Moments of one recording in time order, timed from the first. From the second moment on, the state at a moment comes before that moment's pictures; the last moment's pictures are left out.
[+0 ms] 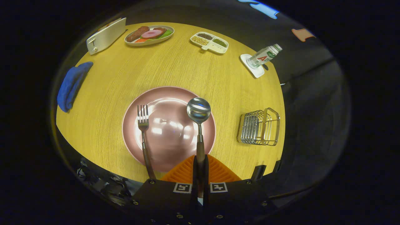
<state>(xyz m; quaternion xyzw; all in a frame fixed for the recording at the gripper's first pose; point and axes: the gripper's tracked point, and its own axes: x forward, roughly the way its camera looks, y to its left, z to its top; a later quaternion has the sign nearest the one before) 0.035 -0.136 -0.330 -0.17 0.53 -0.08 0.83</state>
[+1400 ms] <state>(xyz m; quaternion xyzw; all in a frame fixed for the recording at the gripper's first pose) 0.030 -0.291 -0.298 -0.07 0.54 -0.18 0.82</state>
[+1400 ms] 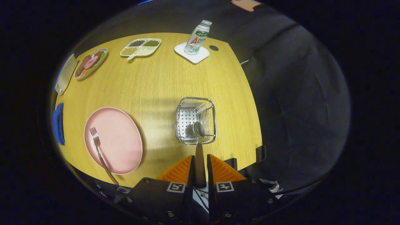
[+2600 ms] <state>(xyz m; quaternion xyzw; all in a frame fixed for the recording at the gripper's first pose) 0.035 -0.194 -0.257 -0.13 0.49 -0.14 0.85</state>
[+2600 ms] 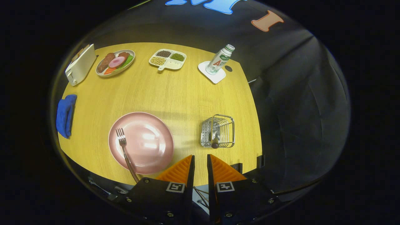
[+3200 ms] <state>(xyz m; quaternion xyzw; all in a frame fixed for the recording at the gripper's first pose) 0.033 -0.113 -0.287 -0.17 0.50 -0.07 0.85</state>
